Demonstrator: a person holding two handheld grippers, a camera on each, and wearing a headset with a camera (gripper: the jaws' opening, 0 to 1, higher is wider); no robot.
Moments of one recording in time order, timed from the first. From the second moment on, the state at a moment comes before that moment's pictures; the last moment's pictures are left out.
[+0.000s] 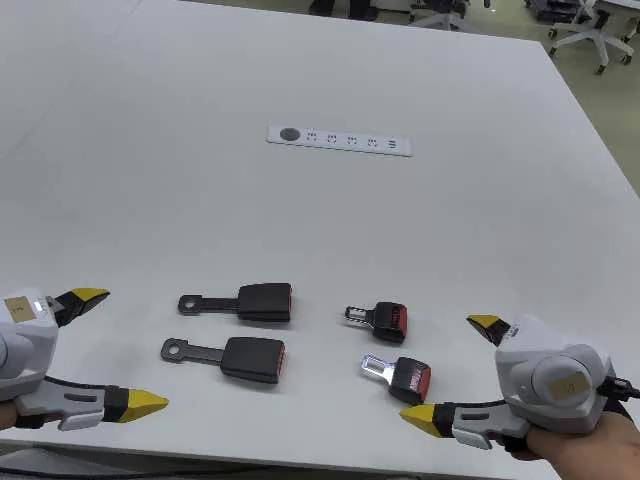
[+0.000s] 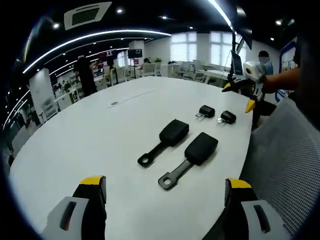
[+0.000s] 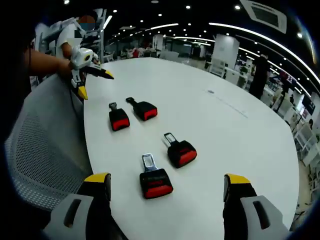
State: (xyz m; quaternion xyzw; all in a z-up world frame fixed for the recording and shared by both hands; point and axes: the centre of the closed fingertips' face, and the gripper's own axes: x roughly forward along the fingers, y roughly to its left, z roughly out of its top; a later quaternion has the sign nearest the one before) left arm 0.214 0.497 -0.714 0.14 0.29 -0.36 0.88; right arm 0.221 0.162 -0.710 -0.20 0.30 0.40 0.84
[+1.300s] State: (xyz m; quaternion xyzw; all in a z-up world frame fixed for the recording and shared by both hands) left arm 0.211 0.494 -0.715 0.17 0.29 -0.36 0.87; right arm 0.220 0.158 -0.708 -0.21 0.30 0.39 0.84
